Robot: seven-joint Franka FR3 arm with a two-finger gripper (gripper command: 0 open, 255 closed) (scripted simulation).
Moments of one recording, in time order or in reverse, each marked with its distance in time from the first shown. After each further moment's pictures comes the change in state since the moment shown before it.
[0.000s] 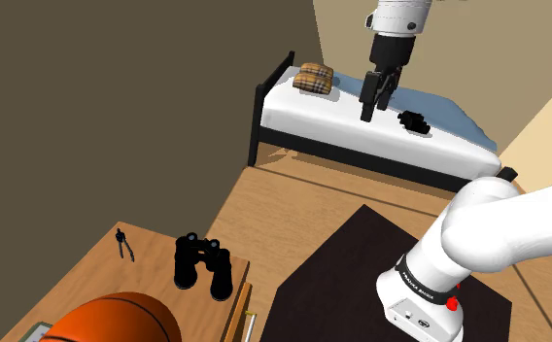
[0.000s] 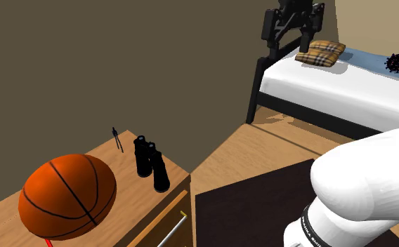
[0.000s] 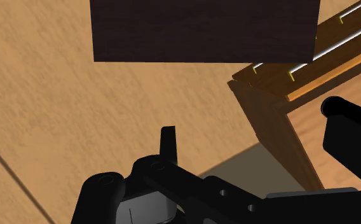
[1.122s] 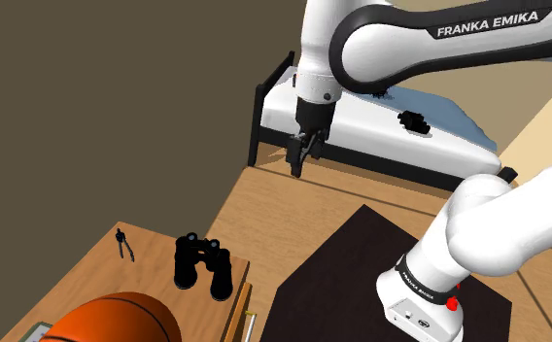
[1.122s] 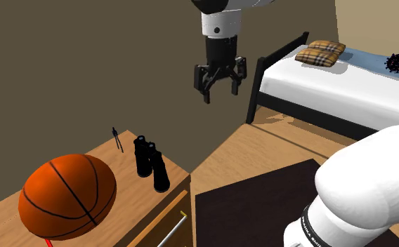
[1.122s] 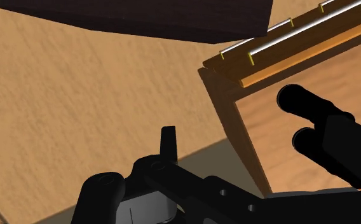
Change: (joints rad) arm 0.128 0.207 0.223 -0.151 0.167 0.399 0.179
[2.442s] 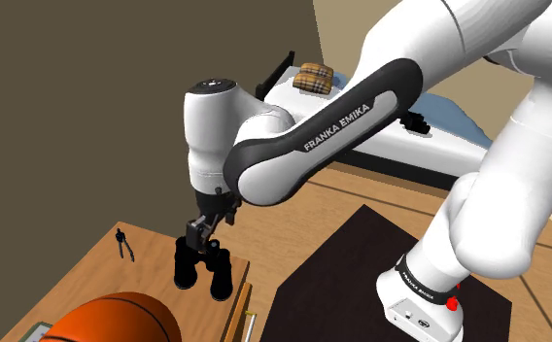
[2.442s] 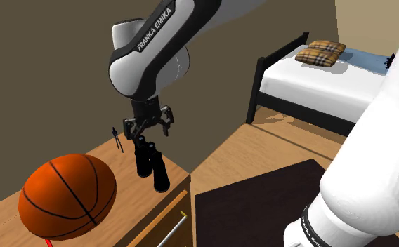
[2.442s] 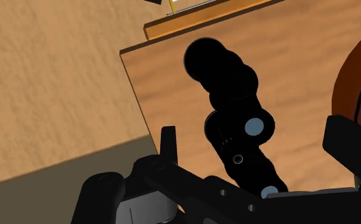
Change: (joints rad) arm 0.113 0.635 0.251 0.212 -0.146 0.467 0.322
